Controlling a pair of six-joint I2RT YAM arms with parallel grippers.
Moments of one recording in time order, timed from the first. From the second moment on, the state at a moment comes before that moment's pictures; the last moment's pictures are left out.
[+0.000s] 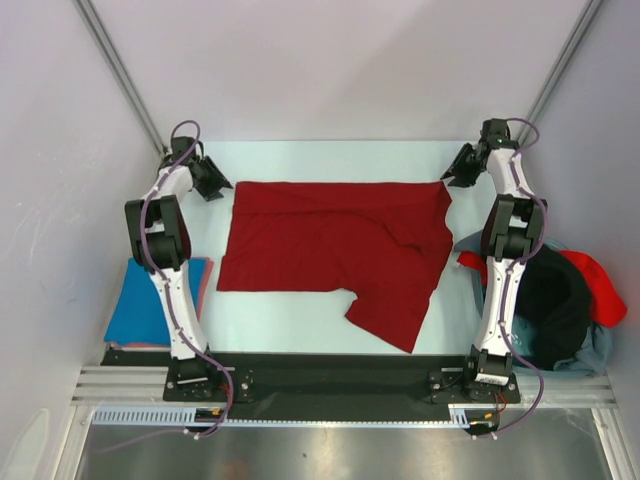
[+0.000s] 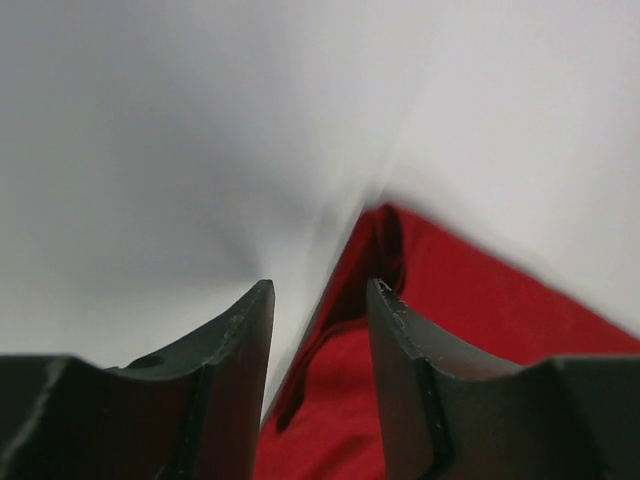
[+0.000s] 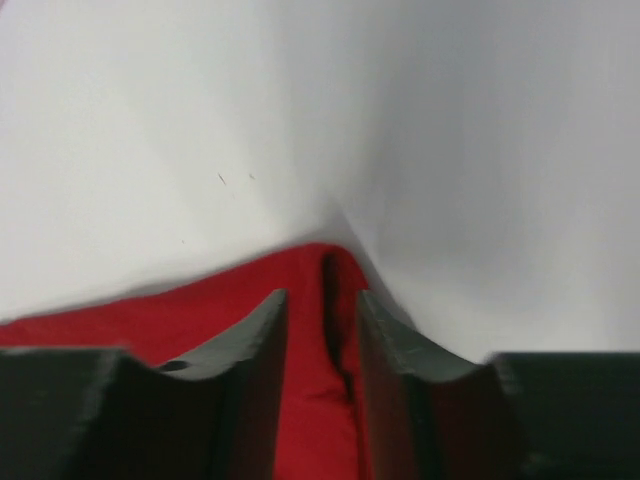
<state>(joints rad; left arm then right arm) 0.15 2.34 1.88 -0.47 0.24 -0.56 -0.15 2.55 2.33 -0.76 -0.32 0.48</state>
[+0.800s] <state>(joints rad) -0.17 1.73 1.16 -0.46 0.32 -0.41 0.29 1.84 1.38 -0.71 -0.13 0.31</state>
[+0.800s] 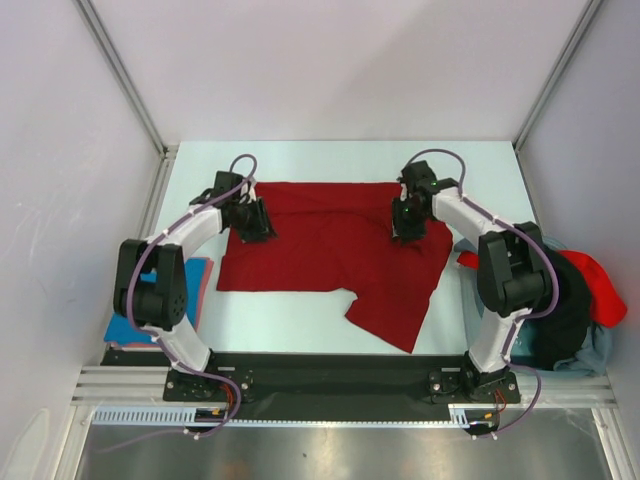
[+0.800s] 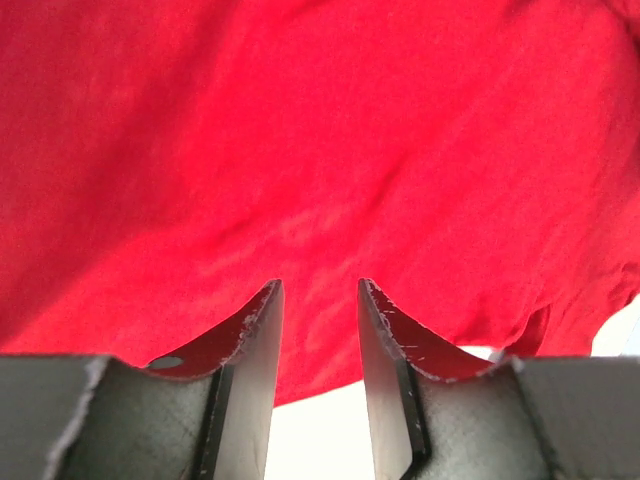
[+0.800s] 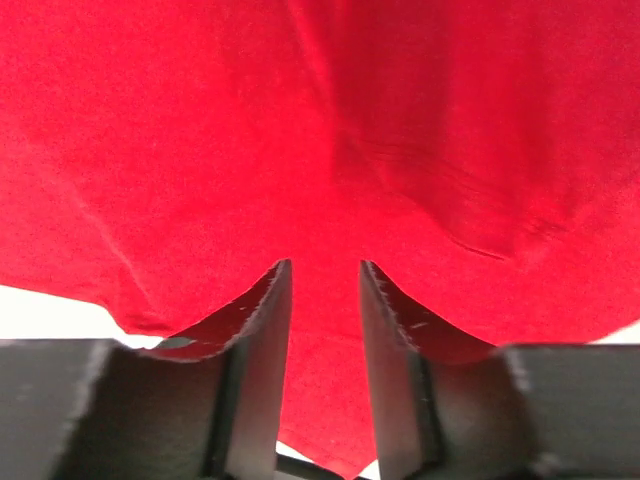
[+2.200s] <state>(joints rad) -0.13 1.58 1.09 -0.59 0.35 -0.25 0.28 2.35 2.13 -0.71 0.36 0.17</state>
